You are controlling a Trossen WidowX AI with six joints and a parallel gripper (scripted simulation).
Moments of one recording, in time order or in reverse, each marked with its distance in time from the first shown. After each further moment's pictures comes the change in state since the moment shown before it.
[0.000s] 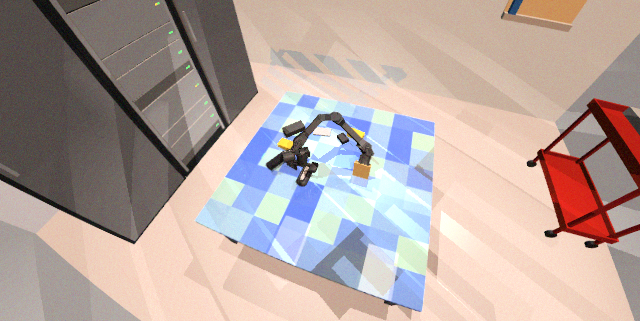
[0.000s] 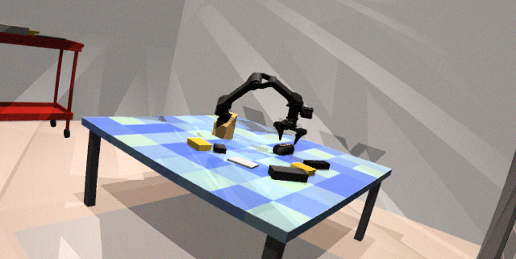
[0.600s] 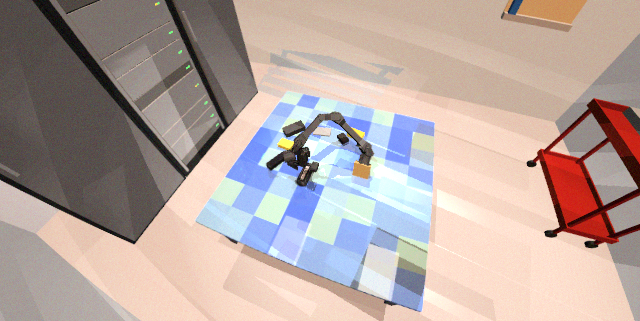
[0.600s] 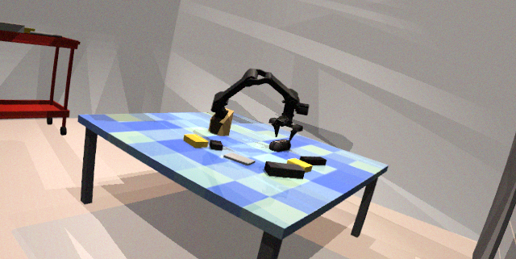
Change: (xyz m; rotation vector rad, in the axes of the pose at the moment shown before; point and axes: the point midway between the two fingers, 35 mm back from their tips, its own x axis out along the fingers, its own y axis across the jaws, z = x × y) arm 0.001 -0.003 0.002 -0.036 -0.001 -0.002
